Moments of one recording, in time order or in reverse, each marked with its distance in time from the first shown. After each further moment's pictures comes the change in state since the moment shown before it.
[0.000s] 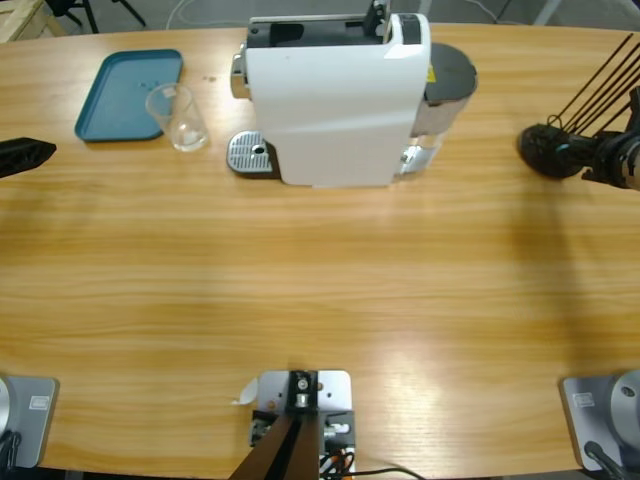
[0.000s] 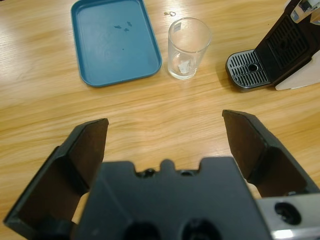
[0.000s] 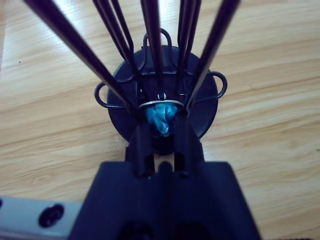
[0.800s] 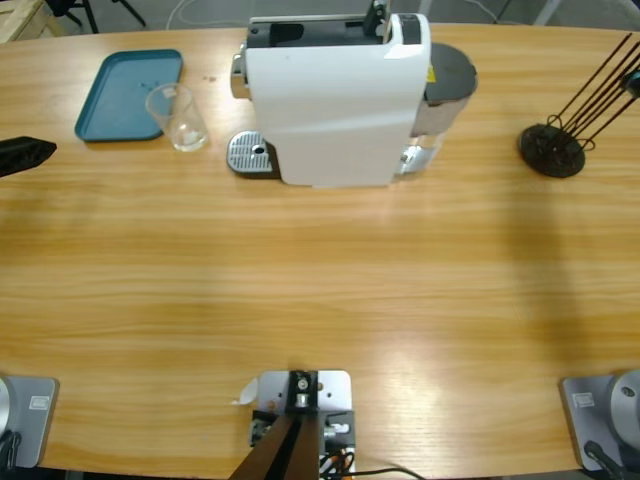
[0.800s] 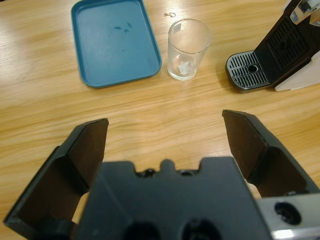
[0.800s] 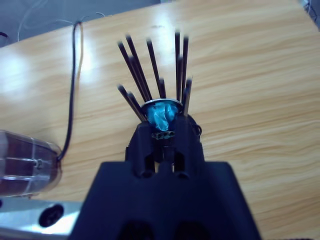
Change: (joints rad) arm 0 0.000 0.001 0.001 -0.006 0.000 0.000; arm 1 0.000 -0.370 -0.261 0.451 -0.004 -0.008
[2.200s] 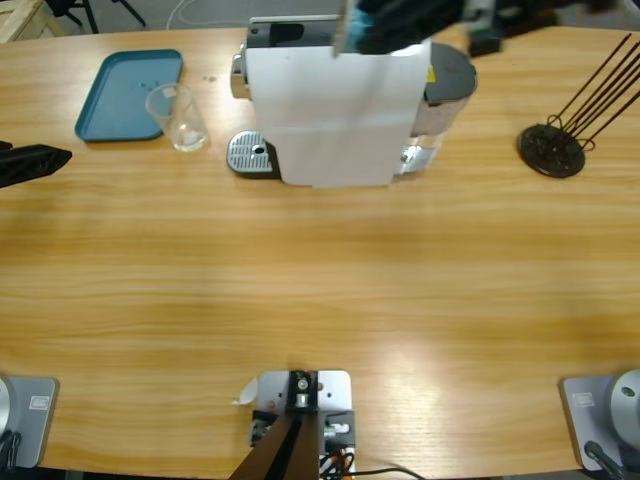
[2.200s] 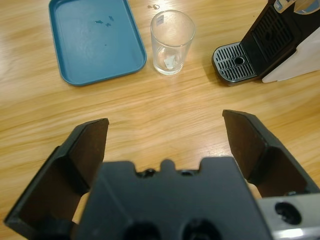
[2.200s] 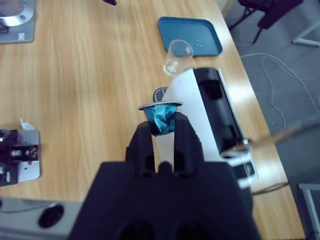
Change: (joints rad) arm 0 0.000 0.020 0.001 -0.006 -0.066 0.010; arm 1 0.662 0.240 -0.708 0.483 0.492 -0.827
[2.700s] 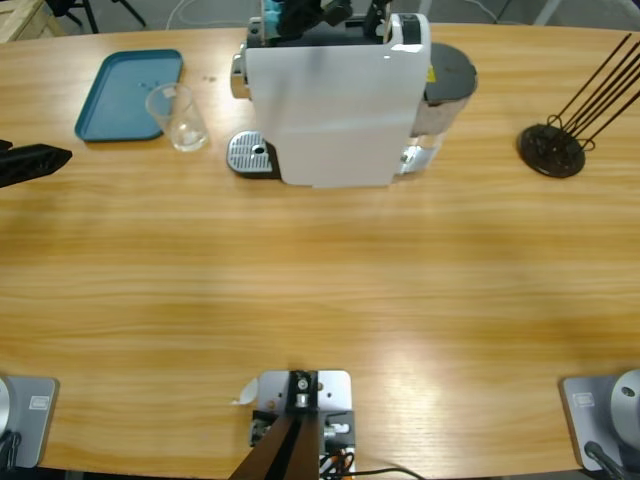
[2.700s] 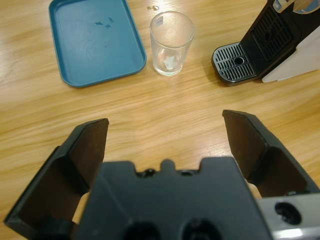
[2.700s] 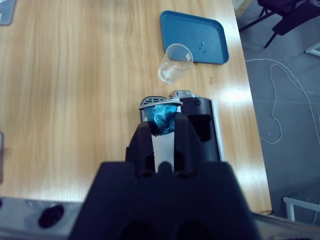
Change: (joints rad) arm 0 0.000 0.000 0.000 -0.005 0.000 0.009; arm 1 0.011 0.263 -0.303 0.129 -0.006 -0.130
